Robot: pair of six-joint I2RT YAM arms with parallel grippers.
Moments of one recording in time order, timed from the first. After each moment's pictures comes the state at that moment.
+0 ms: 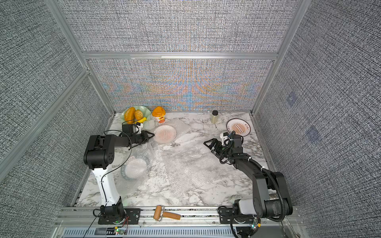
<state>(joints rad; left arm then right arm) -0.02 2.15 1.19 0.15 0.72 -0.53 0.08 1.39 0.63 0.10 -0.69 0.81</state>
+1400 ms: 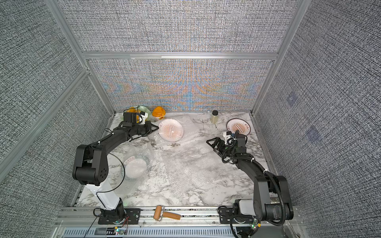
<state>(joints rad) -0.17 1.79 1.23 -0.16 0.71 -0.58 0.02 1.34 0.65 0.06 -0.73 0.78</state>
